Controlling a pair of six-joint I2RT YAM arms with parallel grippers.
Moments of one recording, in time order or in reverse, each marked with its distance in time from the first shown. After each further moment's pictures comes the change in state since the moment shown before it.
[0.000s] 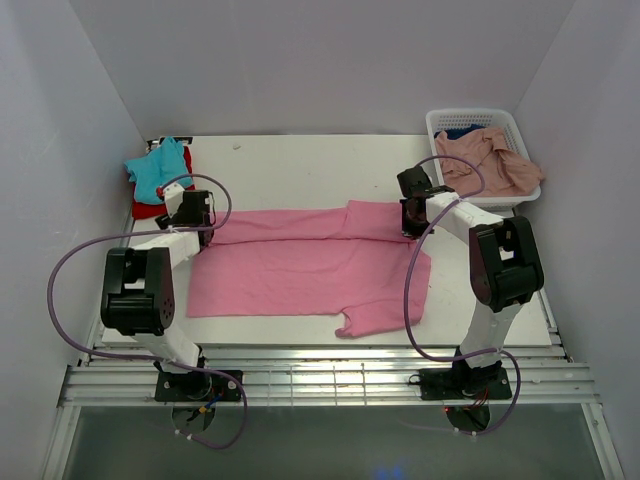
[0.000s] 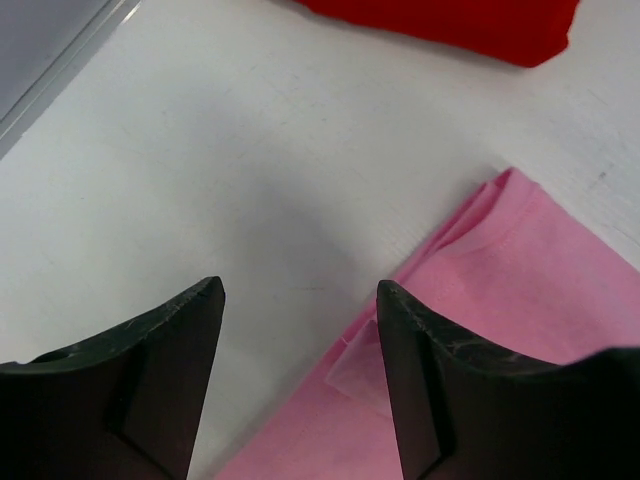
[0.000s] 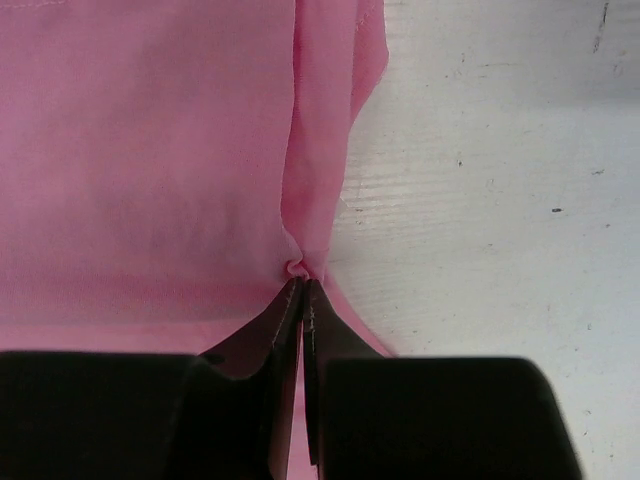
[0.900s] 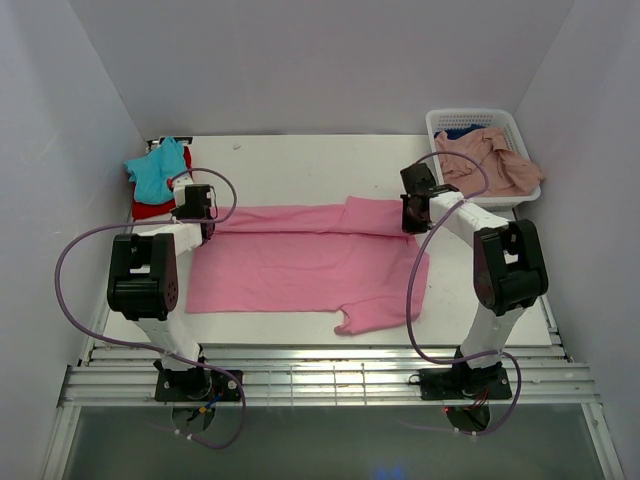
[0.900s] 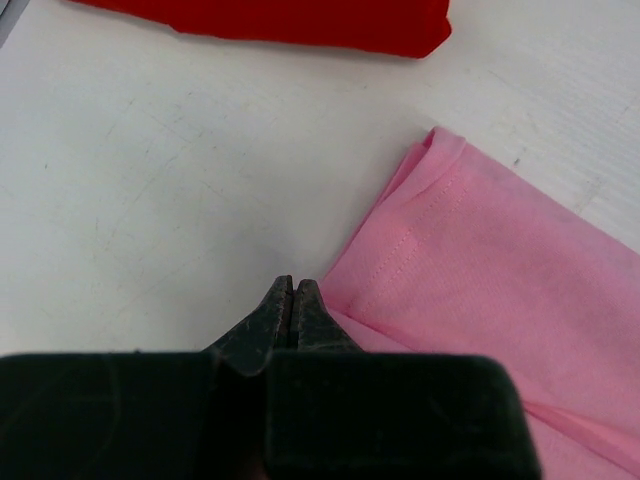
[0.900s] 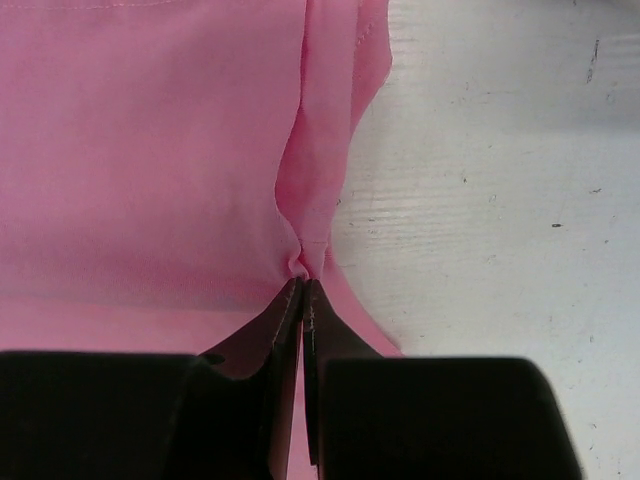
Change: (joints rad) left arm 0.012 0.112 0.074 0.065 0.126 0.102; right arm -0.012 -0.037 0.000 0.028 -0.042 -0.008
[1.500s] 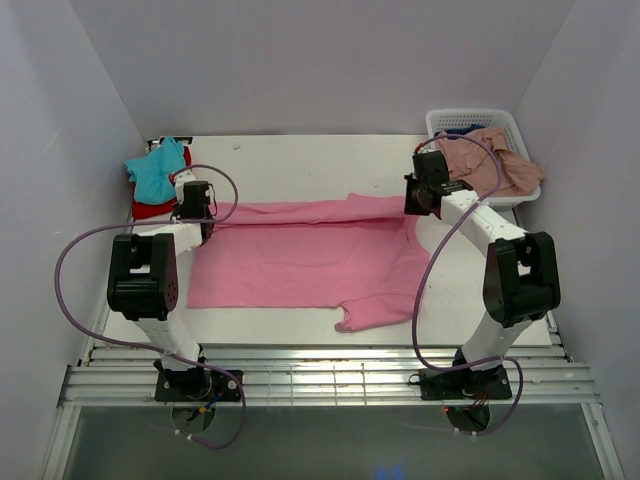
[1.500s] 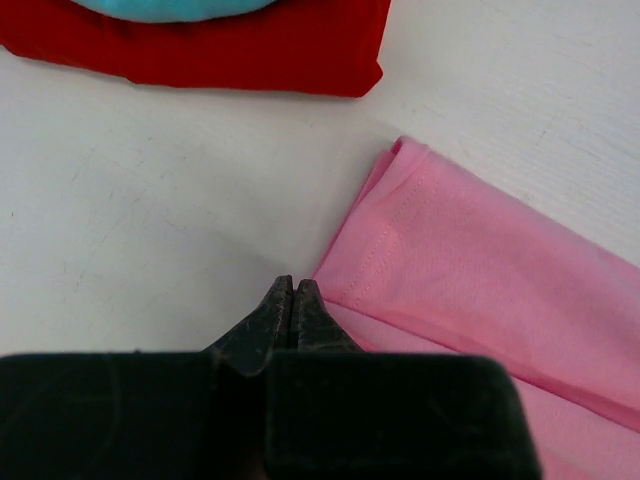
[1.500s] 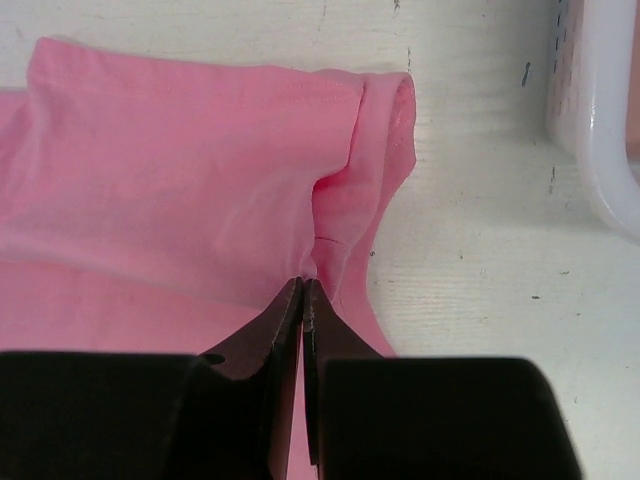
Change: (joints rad) left arm 0.001 0.002 0.004 0.080 0.061 0.042; right arm -0.028 -0.101 0.014 0.127 -0.085 -0.041
